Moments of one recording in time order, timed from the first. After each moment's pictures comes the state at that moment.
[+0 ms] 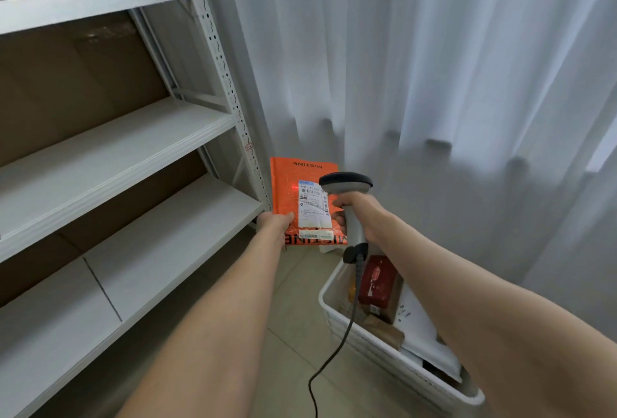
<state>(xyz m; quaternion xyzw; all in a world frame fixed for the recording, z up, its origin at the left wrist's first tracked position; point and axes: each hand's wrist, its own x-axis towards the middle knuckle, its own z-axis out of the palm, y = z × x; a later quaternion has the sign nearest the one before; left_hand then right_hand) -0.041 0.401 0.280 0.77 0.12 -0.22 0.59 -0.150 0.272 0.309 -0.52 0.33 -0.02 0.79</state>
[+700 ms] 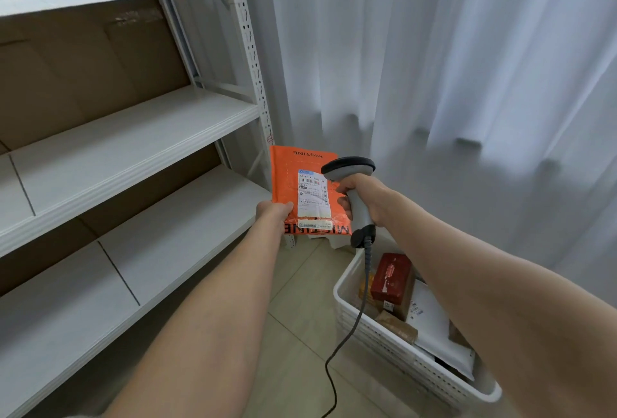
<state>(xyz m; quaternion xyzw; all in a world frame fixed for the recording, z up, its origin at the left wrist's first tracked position) 0.003 0.474 0.285 0.76 0.12 -0.19 0.60 -0.110 0.336 0.338 -0.58 0.31 0.03 0.75</state>
